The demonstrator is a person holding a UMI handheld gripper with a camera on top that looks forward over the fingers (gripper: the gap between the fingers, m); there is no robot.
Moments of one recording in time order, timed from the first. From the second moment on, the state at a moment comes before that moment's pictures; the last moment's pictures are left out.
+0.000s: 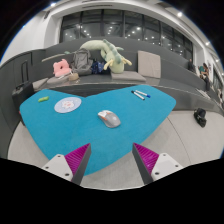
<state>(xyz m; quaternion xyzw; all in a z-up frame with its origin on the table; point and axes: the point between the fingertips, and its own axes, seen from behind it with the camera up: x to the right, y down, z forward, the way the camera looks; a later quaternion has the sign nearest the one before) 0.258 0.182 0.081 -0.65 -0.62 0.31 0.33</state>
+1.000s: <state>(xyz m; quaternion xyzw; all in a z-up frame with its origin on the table) 0.037 0.193 -0.012 -0.63 -0.63 0.32 0.33</state>
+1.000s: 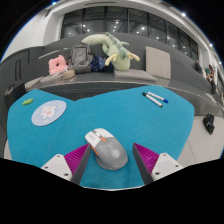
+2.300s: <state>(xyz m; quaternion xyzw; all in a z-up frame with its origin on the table) -0.159 -0.052 0.075 -0.64 -0.60 0.40 0.28</state>
